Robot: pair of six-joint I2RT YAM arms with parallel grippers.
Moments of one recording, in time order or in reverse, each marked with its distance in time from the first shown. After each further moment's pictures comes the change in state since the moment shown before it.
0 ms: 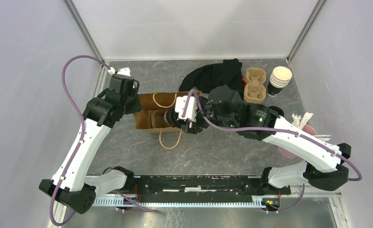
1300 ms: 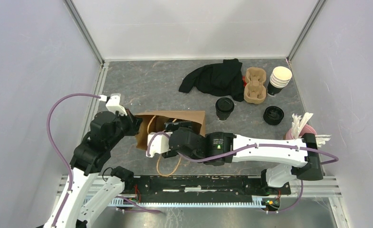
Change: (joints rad) left arm 0.000 -0.514 -0.441 0.277 0.230 0.066; right arm 0.338 0.196 -0.118 0.099 0.628 -0.040
